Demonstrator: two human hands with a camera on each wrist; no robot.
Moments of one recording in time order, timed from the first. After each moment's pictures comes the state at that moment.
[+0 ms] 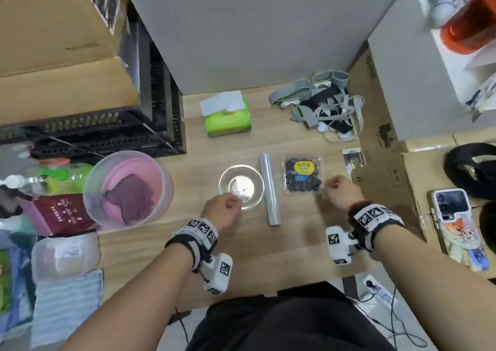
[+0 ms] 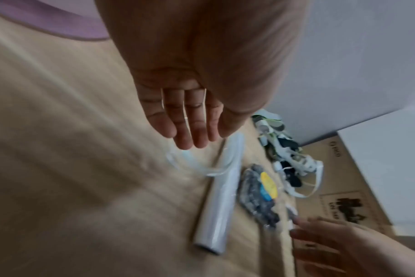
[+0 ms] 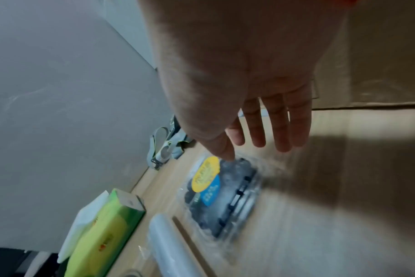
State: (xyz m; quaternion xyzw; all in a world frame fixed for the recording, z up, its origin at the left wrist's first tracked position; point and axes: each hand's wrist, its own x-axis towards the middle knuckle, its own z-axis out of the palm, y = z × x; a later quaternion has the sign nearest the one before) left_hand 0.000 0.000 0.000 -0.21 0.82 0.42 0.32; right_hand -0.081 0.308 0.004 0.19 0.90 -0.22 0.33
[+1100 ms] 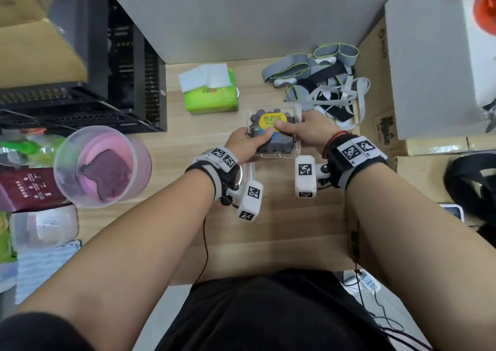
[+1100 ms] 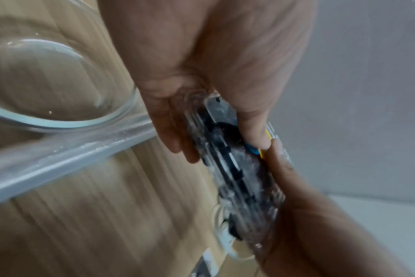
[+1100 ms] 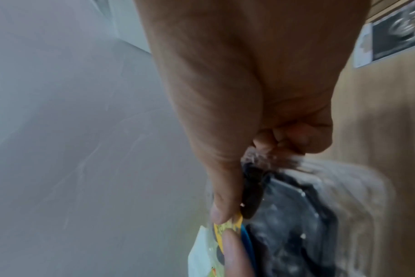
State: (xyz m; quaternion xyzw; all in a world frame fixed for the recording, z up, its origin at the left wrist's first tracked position) left_hand -0.137 0.092 0.008 -0.29 0.72 0.58 0.26; right_hand -0.210 0.265 0.022 0.08 0.83 -0.40 0.38
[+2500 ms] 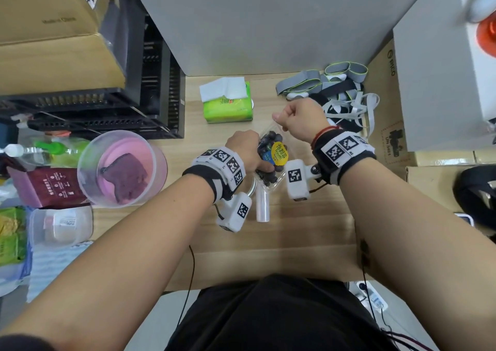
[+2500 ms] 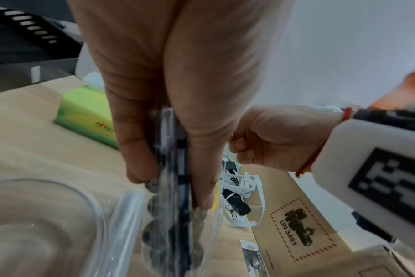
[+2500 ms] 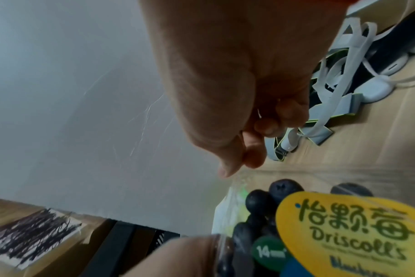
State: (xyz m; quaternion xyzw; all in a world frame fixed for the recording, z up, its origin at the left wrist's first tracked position) left_hand -0.136 0.061 0.061 -0.11 0.90 0.24 0.34; right_hand -0.215 0.205 0.065 -0.05 0.91 -0.34 0.25
